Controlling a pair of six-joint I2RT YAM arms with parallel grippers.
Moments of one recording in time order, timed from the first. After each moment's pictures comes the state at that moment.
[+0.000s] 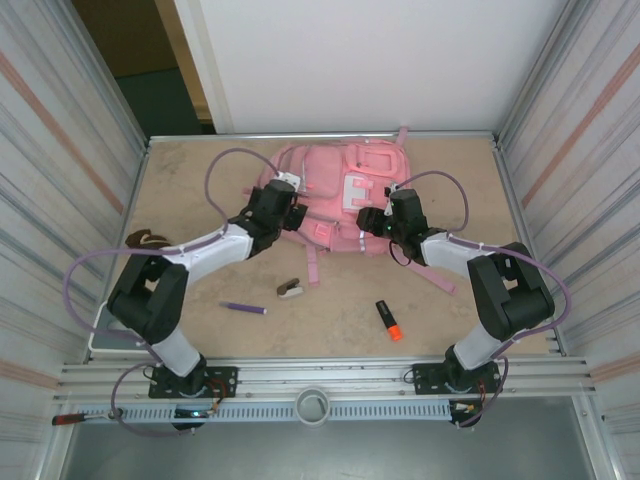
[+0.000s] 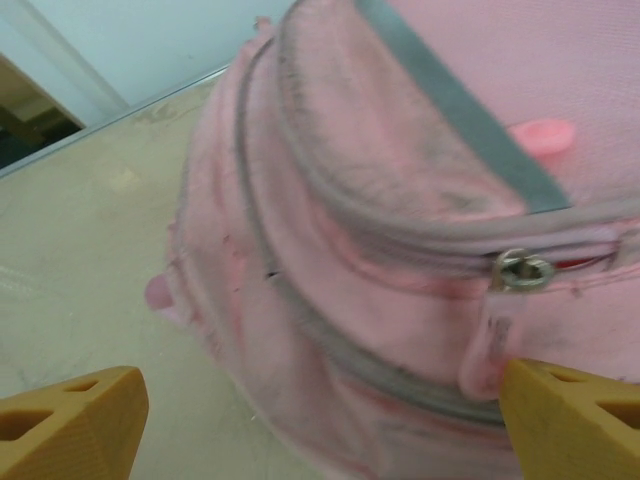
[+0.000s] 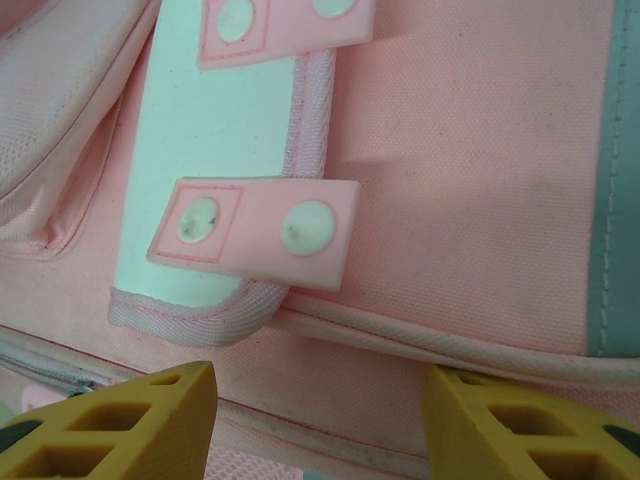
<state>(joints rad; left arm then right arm) -0.58 1.63 1.03 -0.03 -0.44 0.03 0.39 1.61 0.79 0.19 -0.11 0.56</state>
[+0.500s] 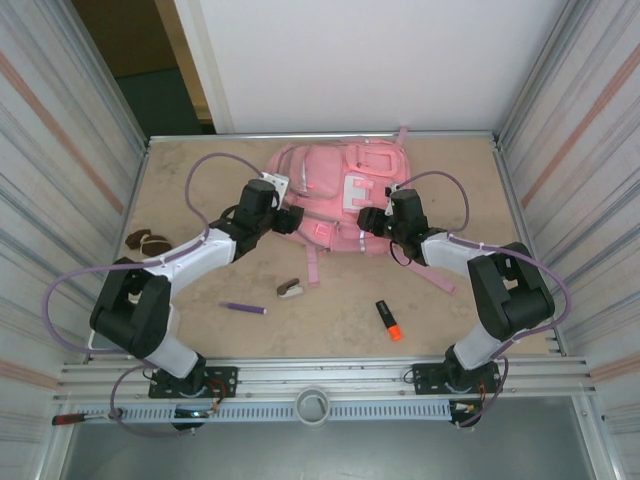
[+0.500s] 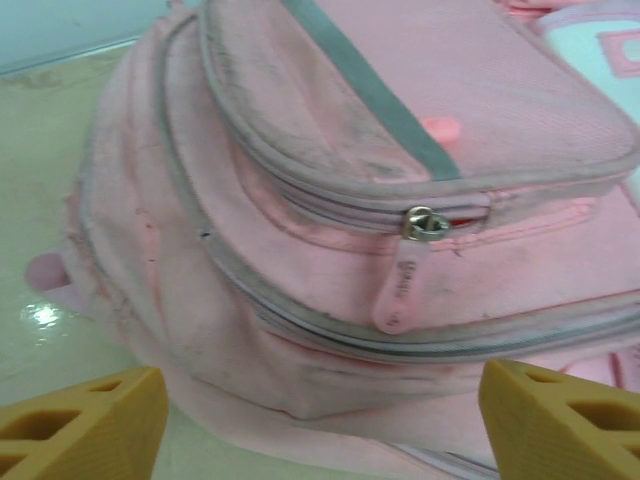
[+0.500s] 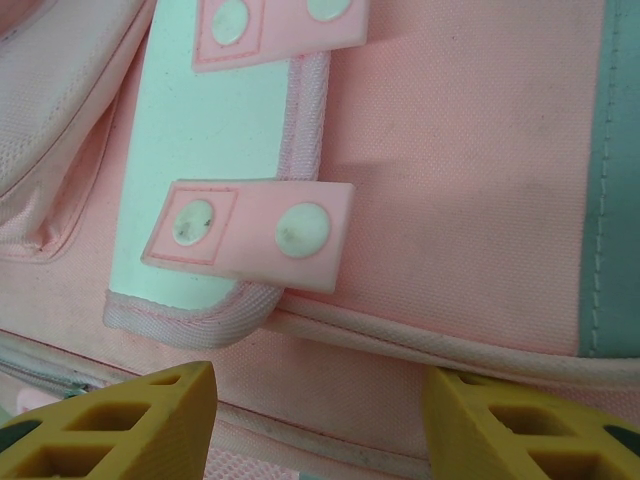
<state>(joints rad) -0.52 1.54 0.97 -0.04 -0.12 -0.07 0.39 1.61 0.79 0.19 -0.11 0.56</state>
